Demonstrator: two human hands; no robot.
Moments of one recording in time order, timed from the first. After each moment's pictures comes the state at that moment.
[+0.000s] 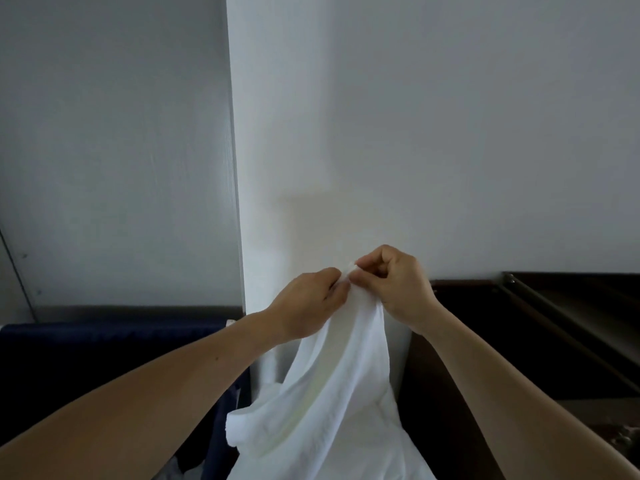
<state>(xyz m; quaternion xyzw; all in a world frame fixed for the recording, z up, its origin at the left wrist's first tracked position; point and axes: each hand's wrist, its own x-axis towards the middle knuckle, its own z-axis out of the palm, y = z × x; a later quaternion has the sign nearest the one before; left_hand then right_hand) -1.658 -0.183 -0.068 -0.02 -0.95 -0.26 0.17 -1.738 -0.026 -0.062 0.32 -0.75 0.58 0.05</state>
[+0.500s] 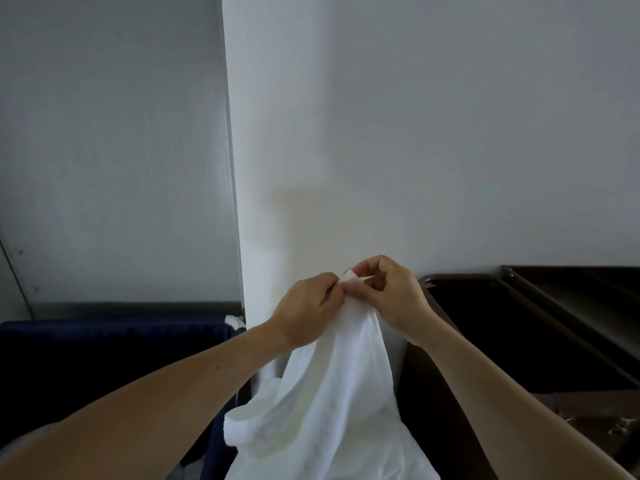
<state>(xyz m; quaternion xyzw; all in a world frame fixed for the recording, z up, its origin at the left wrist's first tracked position) -1.656 -0.179 -0.088 -0.02 -0.92 -0.33 0.21 -1.733 -0.025 -0.083 0.31 -0.75 0.59 0.00</state>
